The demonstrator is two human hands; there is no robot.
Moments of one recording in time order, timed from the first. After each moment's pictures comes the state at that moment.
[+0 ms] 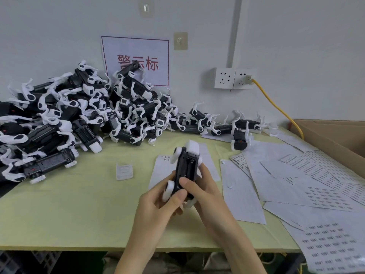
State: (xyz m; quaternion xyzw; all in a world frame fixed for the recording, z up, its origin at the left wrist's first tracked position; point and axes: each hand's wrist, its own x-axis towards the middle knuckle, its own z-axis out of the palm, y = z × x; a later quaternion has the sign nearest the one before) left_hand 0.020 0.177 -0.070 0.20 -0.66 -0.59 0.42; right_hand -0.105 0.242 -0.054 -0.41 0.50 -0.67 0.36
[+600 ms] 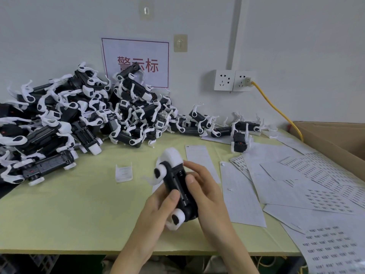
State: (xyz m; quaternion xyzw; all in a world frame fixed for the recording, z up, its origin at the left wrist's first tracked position) left_hand 0.024 0.175 -0.067 0.19 -0.66 -0.64 0.33; right_hand -0.094 0.248 -0.051 -0.44 0.51 -0.69 0.25
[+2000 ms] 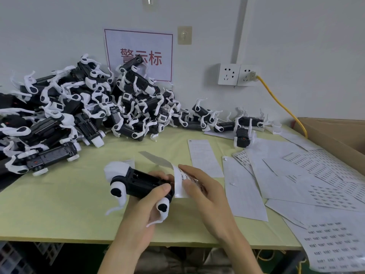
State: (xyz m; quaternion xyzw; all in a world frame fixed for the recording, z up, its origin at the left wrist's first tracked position) left_hand 0.040 0.175 -0.064 0.18 -0.48 -0.76 0.41; right_hand -0.102 0.252 -0.064 -0.50 0.61 -0.59 0.20
